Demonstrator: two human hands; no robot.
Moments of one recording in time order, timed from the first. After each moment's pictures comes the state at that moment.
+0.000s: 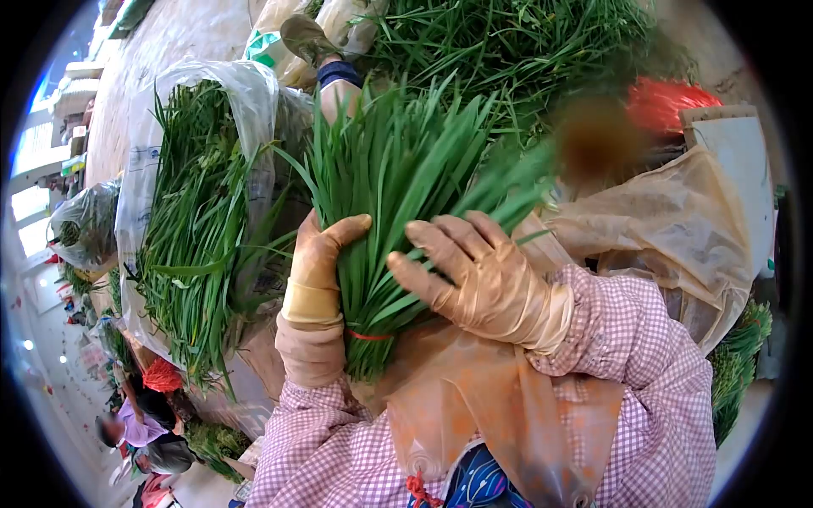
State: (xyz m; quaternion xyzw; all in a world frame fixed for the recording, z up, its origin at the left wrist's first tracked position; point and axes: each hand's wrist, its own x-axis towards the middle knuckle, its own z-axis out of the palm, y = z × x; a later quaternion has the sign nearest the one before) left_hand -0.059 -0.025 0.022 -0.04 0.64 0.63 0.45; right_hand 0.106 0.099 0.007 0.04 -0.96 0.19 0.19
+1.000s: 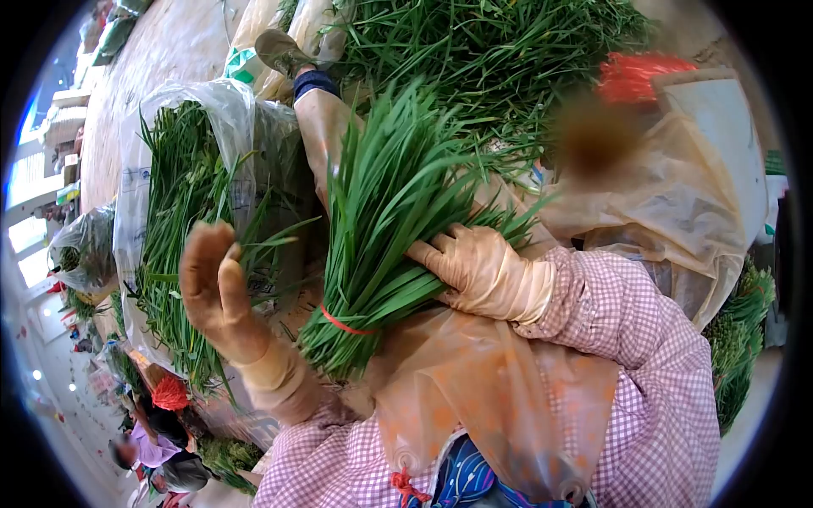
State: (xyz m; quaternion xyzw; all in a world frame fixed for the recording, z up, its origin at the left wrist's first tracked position) left_hand -0.060 -0.072 0.066 0.23 0.71 0.67 0.01; right_hand 0.131 0.100 -0.020 -0.02 -0.94 0.33 0.00
